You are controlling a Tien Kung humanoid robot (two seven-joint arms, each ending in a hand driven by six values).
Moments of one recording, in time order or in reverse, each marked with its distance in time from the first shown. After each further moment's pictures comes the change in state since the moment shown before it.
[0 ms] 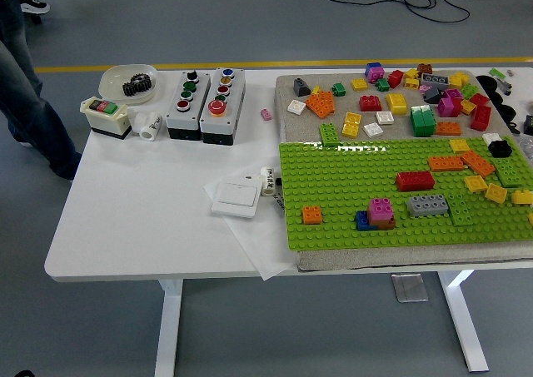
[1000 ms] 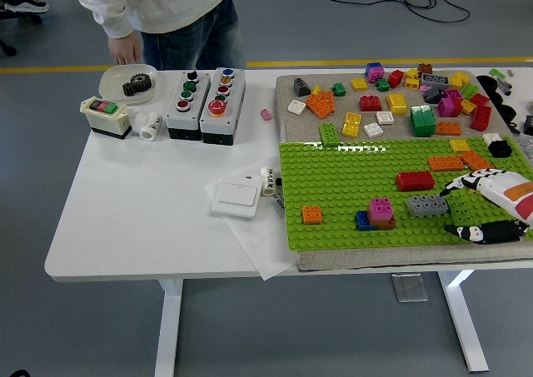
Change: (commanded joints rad) left arm 0.002 0.010 -0.023 -0.002 0.032 -0.011 0.014; right arm 0.090 -0.045 -0.369 -0.006 -0.530 -0.211 0.085
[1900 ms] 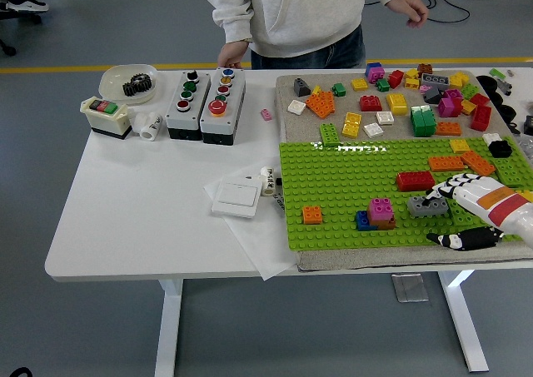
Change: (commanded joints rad) left arm -0.007 0.001 0.012 -0.003 -0.011 -0.004 0.000; right arm 0.072 0.029 -0.139 -0.075 -0.056 -0.099 -0.013
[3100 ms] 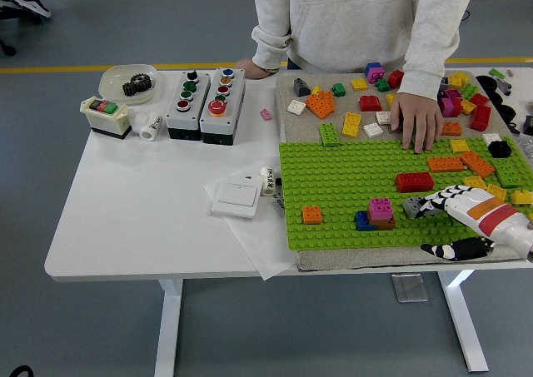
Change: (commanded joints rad) left arm -0.004 0.000 -0.005 -0.002 0.009 -0.004 0.001; right arm -0.001 0.021 -0.040 -0.026 -0.027 0.006 -0.013
